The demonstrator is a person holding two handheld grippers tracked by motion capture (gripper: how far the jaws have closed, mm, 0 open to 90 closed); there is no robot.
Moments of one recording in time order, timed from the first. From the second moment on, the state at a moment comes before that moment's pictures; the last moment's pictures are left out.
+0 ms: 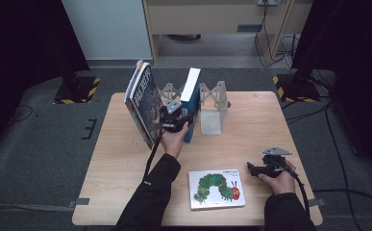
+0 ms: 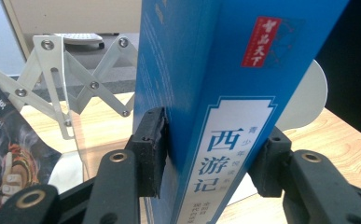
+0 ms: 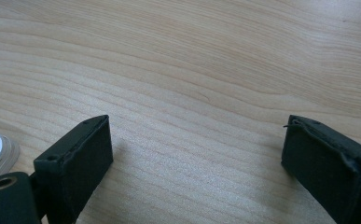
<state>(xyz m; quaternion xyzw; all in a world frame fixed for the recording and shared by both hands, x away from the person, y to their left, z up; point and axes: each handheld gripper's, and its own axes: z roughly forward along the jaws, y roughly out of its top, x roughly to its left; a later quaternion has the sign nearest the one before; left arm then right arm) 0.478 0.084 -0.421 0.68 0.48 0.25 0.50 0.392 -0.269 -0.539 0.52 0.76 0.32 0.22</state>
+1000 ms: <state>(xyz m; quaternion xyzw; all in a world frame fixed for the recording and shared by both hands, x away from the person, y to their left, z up) 0.470 0.099 -0.441 0.69 0.46 0.19 0.52 0.392 -0.268 -0.539 0.51 0.76 0.32 0.22</state>
